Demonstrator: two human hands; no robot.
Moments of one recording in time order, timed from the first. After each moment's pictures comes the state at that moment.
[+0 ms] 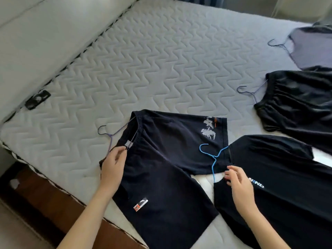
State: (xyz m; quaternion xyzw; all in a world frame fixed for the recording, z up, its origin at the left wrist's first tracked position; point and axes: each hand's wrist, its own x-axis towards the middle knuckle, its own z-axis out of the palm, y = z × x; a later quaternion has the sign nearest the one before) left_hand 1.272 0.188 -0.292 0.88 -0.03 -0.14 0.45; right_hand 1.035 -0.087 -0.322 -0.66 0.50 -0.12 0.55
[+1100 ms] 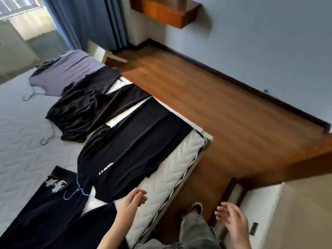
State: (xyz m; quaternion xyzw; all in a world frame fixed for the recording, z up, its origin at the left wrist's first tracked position) left_hand 0.878 0.072 -0.118 0.61 -0.47 -0.60 0.20; right_hand 0.585 0.214 -0.131 0.00 0.74 -0.52 0.42
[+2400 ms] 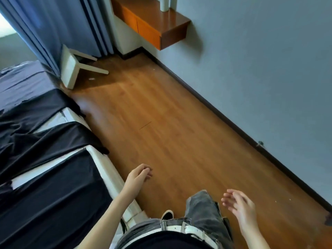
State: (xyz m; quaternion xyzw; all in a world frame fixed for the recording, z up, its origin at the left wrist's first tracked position) left_hand 0.211 -0.393 -0.122 0.63 -0.46 -0.59 0.22; right_hand -0.109 -0.260 -0.118 -0.10 0.75 -0.47 0.46
